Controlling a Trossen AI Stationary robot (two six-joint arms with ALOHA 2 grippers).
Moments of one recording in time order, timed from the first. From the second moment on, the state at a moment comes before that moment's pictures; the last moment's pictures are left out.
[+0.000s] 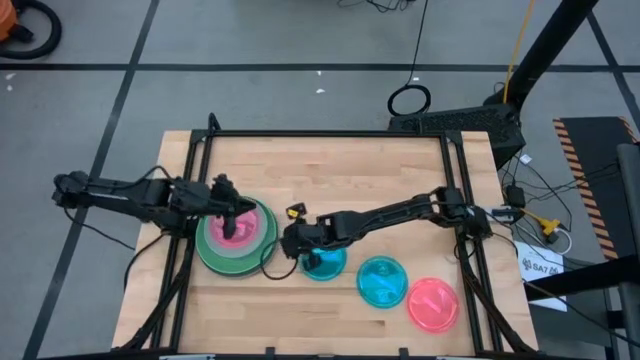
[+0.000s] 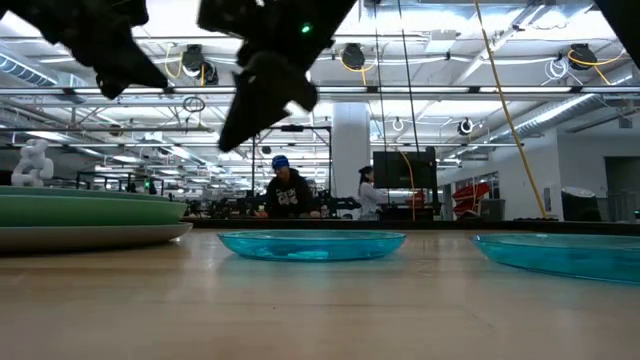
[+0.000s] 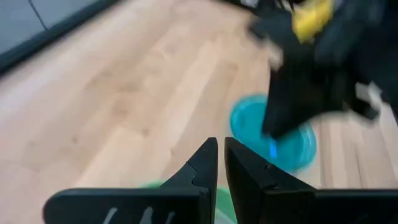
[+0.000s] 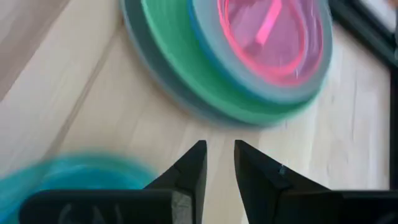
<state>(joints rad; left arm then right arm) -0.11 0.62 0.56 -0.47 -0.24 -0.41 0.16 2.16 1.78 -0.56 0.28 -0.35</state>
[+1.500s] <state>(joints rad) -0.19 0.63 0.53 -0.41 -0.38 -0.38 0.05 1.70 0.64 0.48 0.14 0.16</state>
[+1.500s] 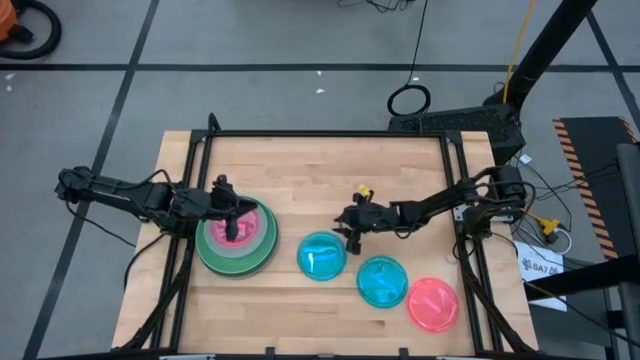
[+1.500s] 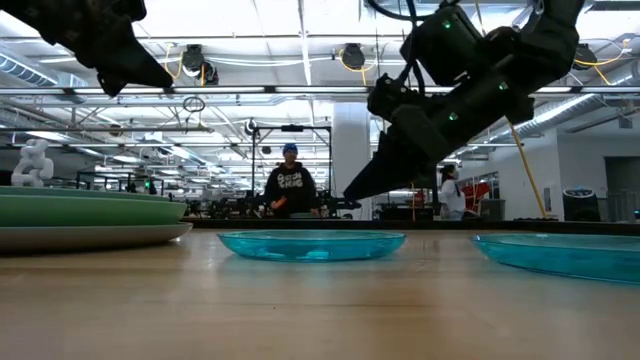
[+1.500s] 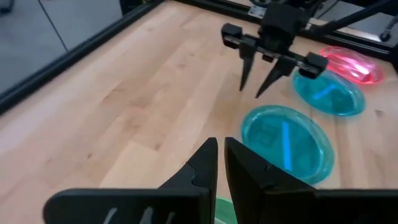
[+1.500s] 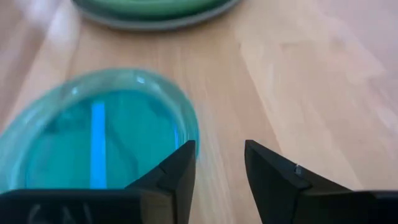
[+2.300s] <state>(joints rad) -0.19 0.63 0.53 -0.34 -0.45 -0.27 0.05 1.89 0.64 0.66 0.13 0.34</state>
